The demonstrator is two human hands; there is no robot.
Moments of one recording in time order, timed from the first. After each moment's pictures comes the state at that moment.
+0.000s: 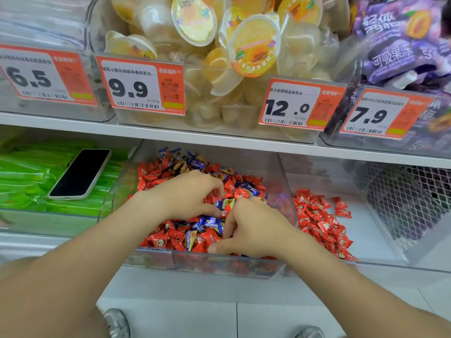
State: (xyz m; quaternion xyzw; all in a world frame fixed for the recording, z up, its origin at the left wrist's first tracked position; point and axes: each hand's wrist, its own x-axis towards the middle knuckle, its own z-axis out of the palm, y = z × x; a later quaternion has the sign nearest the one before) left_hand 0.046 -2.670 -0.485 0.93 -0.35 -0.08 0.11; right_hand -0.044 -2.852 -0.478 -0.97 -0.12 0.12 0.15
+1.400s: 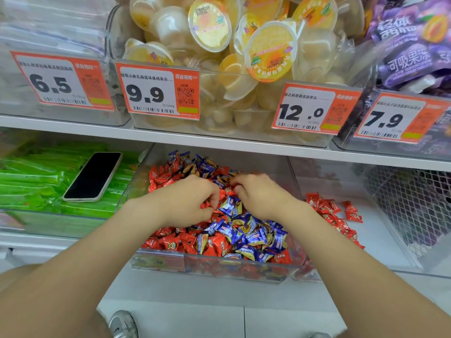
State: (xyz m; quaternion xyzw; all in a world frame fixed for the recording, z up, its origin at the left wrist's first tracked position) left_hand 0.031 -2.647 -0.475 0.93 -0.34 -0.09 0.14; right_hand 0.037 -2.866 -0.499 -0.98 -0.11 0.04 0.13
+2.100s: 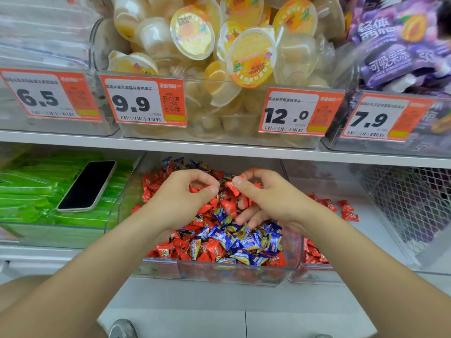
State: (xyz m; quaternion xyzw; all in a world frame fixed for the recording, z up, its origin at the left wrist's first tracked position) left_hand 0.007 -2.664 -0.469 0.84 -0.09 -0.04 0.54; right_hand -0.008 -2.877 -0.461 -0.79 0.01 0.12 0.61
